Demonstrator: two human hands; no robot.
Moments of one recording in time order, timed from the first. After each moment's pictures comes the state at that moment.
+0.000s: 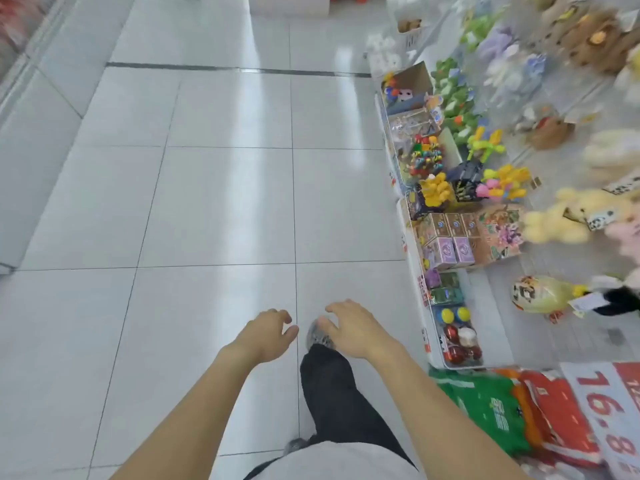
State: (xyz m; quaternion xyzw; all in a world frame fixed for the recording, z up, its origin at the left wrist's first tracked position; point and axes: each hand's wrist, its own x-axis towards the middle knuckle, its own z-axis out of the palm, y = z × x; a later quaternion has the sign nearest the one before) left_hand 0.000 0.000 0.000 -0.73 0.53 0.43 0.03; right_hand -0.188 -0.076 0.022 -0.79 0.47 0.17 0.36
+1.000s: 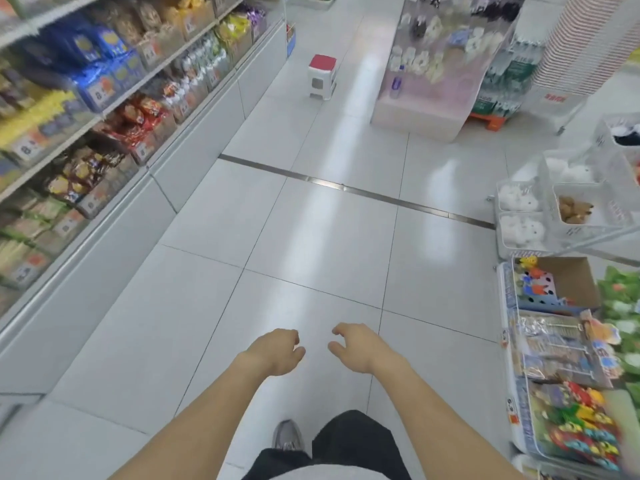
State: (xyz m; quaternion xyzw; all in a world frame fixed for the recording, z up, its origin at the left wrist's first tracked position) left_hand 0.578 -0.589 0.026 -0.78 0.44 0.44 0.03; right_hand 0.420 -0.716 0.039 -0.83 0.36 0.26 0.33
